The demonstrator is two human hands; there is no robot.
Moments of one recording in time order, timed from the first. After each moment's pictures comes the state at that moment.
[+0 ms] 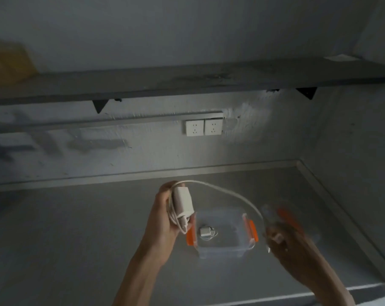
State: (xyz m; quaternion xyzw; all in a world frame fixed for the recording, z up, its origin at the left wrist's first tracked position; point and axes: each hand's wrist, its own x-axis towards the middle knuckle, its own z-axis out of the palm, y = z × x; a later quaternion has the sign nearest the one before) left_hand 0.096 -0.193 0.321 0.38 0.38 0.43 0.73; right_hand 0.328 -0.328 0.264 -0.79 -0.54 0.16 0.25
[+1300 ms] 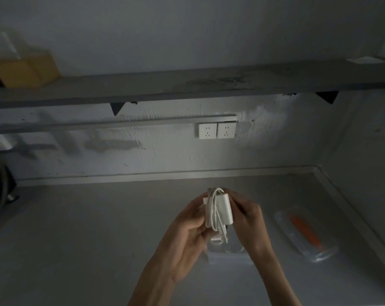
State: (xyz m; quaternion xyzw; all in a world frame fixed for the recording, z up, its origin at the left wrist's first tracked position) left_hand 0.093 -0.204 0.305 0.39 0.24 0.36 0.81; right_hand 0.245 -0.230 0.288 -0.55 -0.52 0.27 0.60
